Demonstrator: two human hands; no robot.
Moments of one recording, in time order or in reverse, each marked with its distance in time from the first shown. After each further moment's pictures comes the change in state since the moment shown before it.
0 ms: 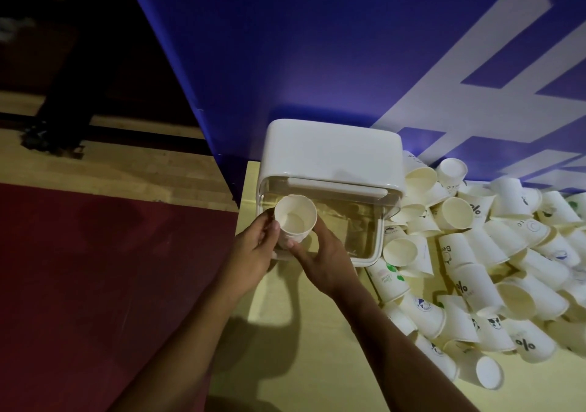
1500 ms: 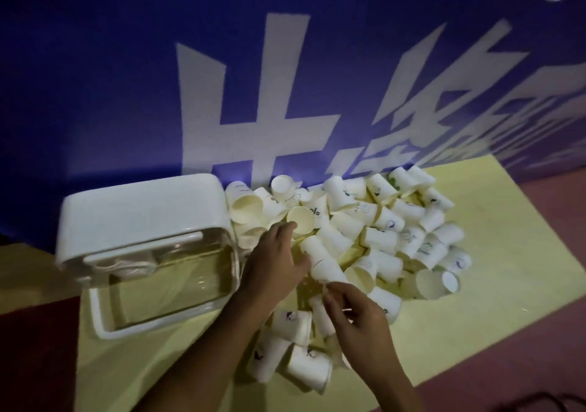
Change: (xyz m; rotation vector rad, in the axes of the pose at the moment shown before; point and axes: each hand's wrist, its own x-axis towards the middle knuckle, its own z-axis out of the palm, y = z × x) left_hand 0.018 0.132 0.271 0.686 -0.245 0.506; right_hand -0.166 0.081 -0.224 0.146 0.459 0.400
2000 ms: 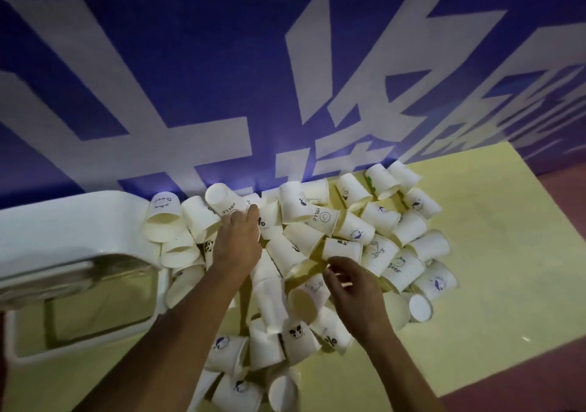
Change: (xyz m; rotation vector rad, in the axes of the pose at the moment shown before) left_hand 0.129 0.024 0.098 0.613 -0.048 -0.166; right_hand 0.141 0.094 -0.110 -0.040 -0.047 0.047
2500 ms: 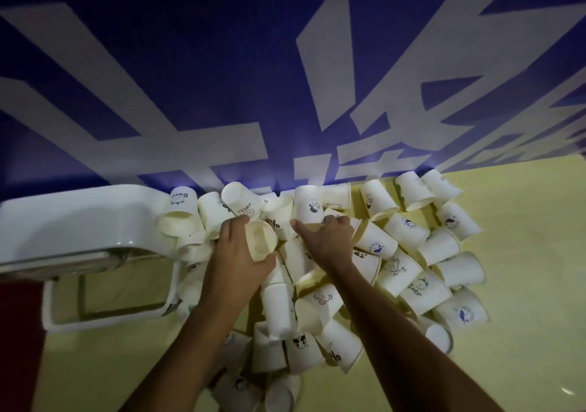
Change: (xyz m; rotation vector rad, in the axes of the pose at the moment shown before) left_hand -0.059 0.016 -0.053 -0.568 0.147 -0.314; right_hand 0.134 -0.031 0.066 -0.326 -0.096 0.083
